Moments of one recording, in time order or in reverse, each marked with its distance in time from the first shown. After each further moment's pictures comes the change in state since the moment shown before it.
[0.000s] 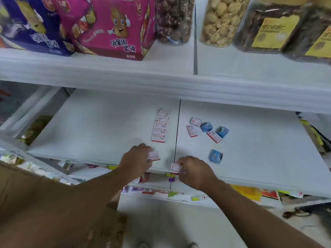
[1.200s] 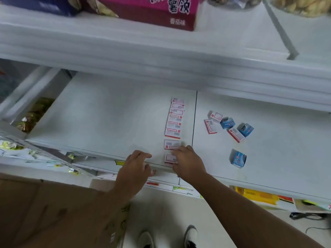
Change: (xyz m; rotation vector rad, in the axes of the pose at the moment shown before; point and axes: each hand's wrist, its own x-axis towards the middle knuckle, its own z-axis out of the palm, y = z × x) left_hand -0.025 -0.067 0.064 -0.372 0.146 -0.129; right_hand 0.092 -0.041 0.062 -0.082 0.039 -0.011
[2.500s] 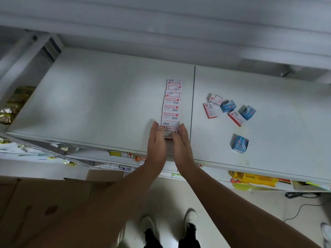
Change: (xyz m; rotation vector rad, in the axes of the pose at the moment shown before) left_hand 0.051 0.084 0.059 -1.005 0.034 -0.457; right_hand 0.014 -0.029 0.038 1.326 0.287 0.378
